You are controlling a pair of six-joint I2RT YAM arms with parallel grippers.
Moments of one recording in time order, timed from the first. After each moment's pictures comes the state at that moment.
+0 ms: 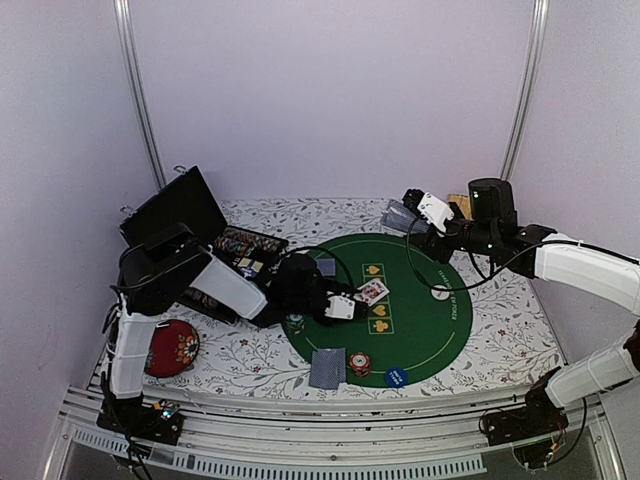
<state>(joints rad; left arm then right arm) -0.87 2.22 1.13 0.66 0.29 1.12 0.54 1.31 0.94 -0.05 -0.16 -0.57</state>
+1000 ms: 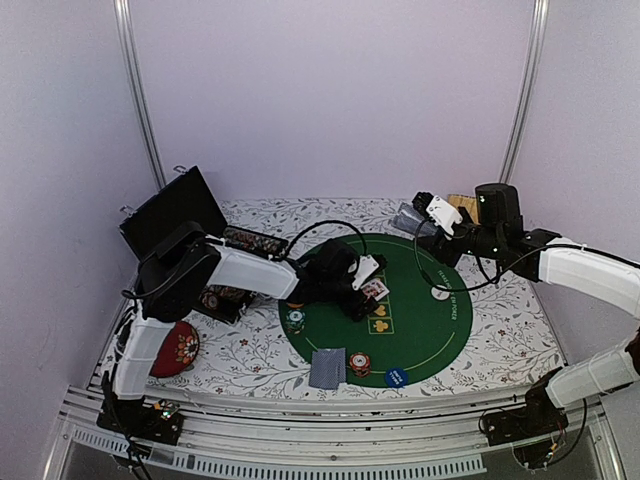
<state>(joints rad) -0.93 2.30 1.52 0.08 0.02 0.12 0.49 1.28 0.90 -0.06 -0.14 -0.55</state>
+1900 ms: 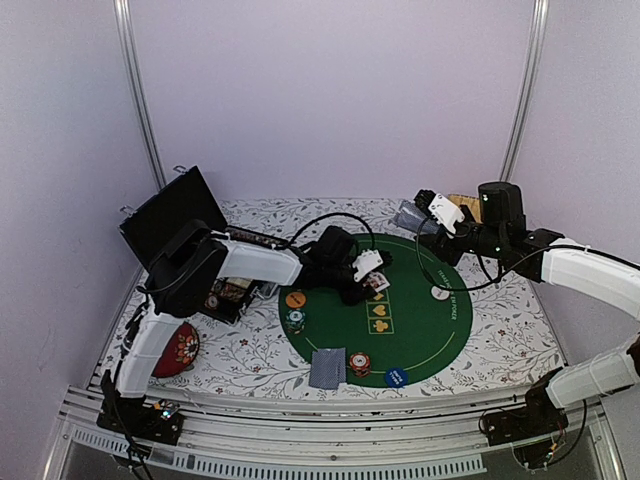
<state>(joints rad) -0.87 2.40 1.70 0.00 0.12 0.40 0.49 1.26 0.90 -0.05 -0.14 -0.55</state>
